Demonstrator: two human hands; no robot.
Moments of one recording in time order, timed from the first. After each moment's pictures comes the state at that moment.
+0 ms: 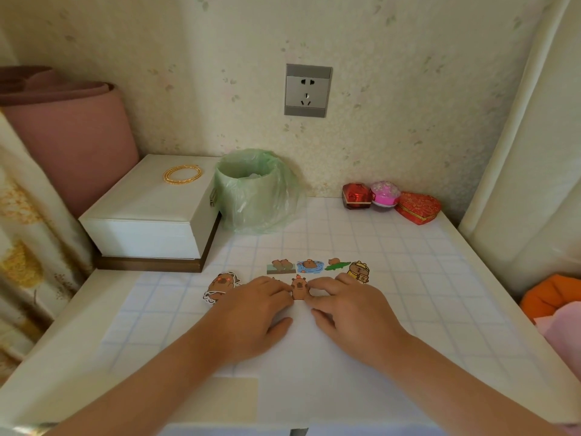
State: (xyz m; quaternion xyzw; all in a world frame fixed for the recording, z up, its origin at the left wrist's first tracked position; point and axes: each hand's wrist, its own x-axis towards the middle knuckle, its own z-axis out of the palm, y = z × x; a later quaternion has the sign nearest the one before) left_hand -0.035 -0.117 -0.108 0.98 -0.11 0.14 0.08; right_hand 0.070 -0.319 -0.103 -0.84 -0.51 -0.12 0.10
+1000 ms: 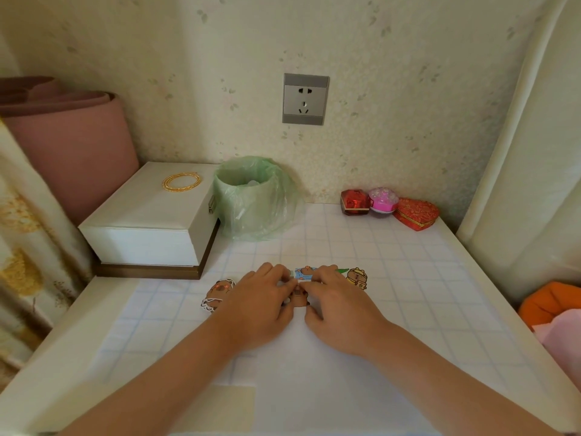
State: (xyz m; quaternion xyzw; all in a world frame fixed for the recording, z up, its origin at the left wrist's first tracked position) left_hand -0.002 -0.122 -0.110 0.99 -0.05 0.16 0.05; right_hand 0.083 -0.300 -0.096 -0.86 -0.48 -0.01 0.16
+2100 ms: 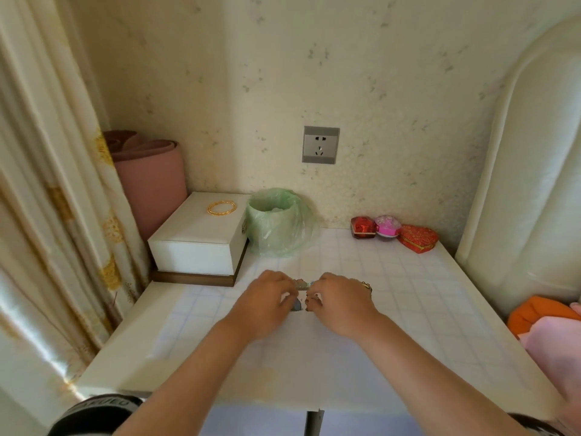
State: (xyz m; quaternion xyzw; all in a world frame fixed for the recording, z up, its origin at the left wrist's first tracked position) left_hand -0.040 -0.118 -0.074 0.96 0.06 0.12 0.23; right_hand 0.055 -0.283 -0.052 -0.89 -0.45 -0.03 0.09
